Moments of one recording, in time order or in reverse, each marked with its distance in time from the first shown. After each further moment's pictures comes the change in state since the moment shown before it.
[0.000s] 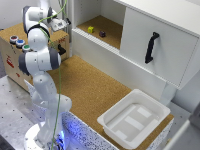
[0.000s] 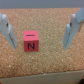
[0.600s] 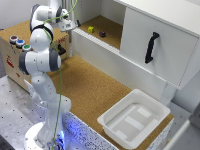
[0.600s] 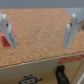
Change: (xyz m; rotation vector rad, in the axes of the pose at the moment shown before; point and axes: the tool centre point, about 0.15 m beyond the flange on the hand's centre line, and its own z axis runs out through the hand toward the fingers) arm -0.034 0.042 -0.017 -0.041 -0.007 0.107
